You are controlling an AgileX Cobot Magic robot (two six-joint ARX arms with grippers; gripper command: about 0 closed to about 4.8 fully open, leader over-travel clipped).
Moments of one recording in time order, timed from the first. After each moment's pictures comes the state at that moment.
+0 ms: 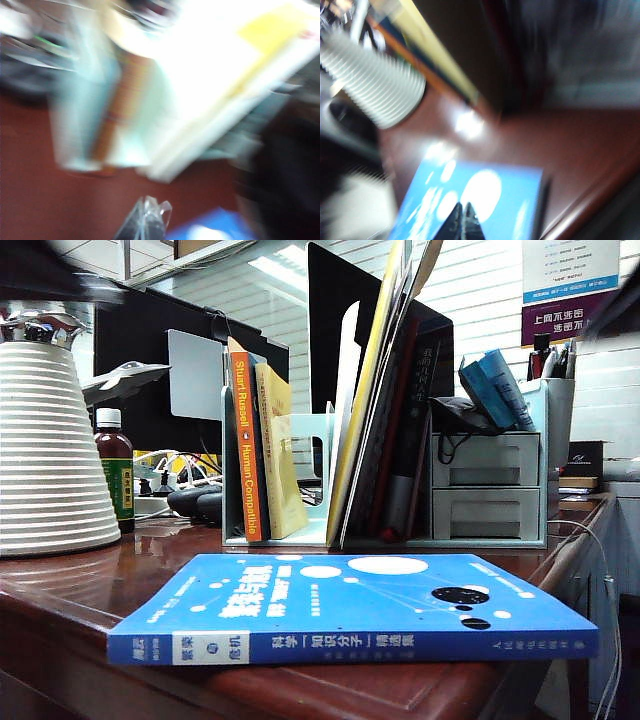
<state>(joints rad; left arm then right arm) -0.27 0.79 0.53 0.12 0.34 -0.28 0.09 0.74 0.54 -0.21 -0.58 0.49</state>
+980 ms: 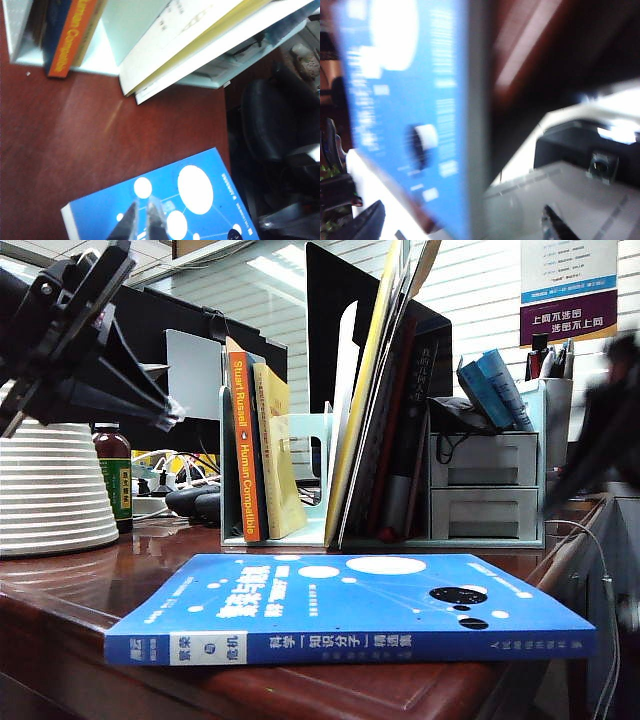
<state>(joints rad) -0.35 1.09 0.53 0.15 0.43 -0.42 0.09 1.26 0.53 -0.46 -0.81 0.35</state>
